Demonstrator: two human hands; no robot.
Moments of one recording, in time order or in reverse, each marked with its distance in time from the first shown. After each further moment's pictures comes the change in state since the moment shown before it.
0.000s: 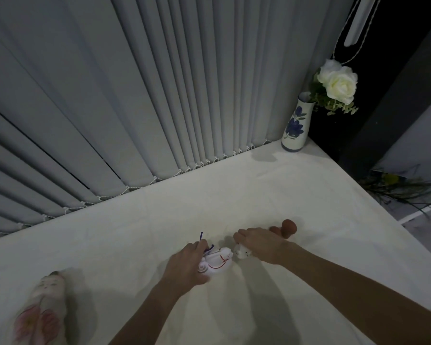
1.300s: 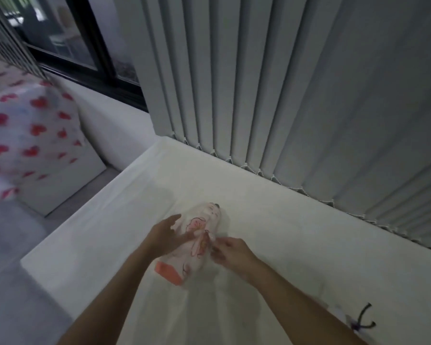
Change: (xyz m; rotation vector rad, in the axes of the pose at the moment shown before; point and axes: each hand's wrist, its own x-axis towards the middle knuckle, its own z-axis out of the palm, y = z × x) left_hand -0.206 -0.238 -0.012 -0.892 0.408 -0.979; right_hand 0.180 -0.315 0.002 1.318 -0.403 0.037
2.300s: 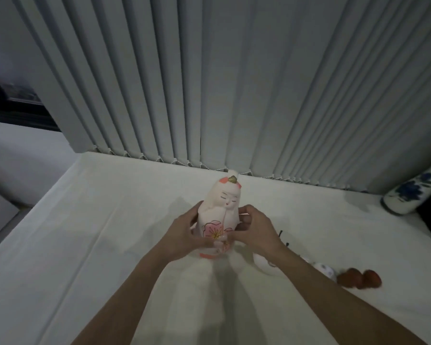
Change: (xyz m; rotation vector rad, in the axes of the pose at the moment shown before) left_hand -0.064 0.088 0.088 -0.297 -0.408 0.674; right_hand -0.155 -0.007 -0.092 -0.255 0.530 -0.344
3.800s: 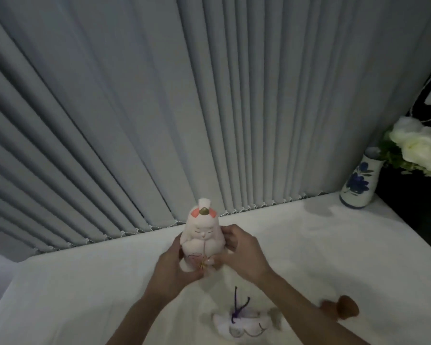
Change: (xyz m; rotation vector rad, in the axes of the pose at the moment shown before) left_hand 0.117 0.062 0.076 0.365 0.066 0.092; right_hand 0.048 0.031 -0.117 0.311 0.204 -0.133
